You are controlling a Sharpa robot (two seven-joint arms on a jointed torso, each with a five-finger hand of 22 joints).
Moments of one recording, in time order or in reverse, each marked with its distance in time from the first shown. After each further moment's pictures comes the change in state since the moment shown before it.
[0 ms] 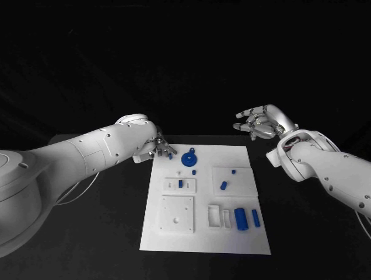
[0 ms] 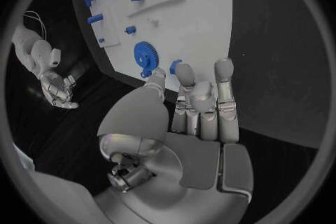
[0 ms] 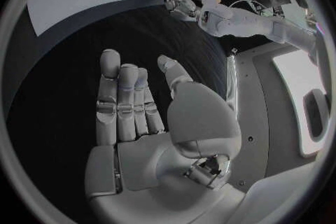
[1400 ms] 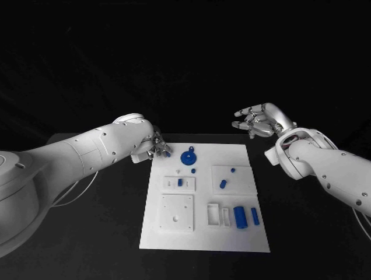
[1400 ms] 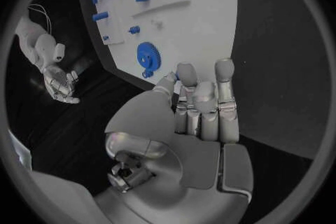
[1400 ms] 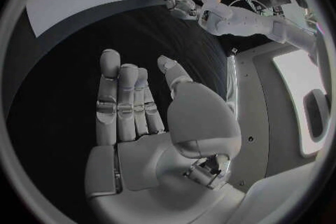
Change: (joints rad) left arm -0.008 -0.010 0.005 -0.006 0.054 0.006 0.023; left_hand 0.144 0.106 0.047 -0.090 0.151 -0.029 -0.017 0.095 0.128 0.007 -0.004 0.000 -0.007 -0.001 0.002 0.004 -0.003 0.000 0.000 0.000 0.000 0.000; right arm 0.000 0.005 0.000 -0.005 0.000 0.000 0.000; right_hand -0.004 0.004 0.003 0.003 0.000 0.002 0.002 0.000 -0.001 0.000 0.000 0.000 0.000 0.000 0.000 0.000 0.000 0.000 0.002 -0.002 0.000 0.000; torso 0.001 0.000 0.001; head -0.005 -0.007
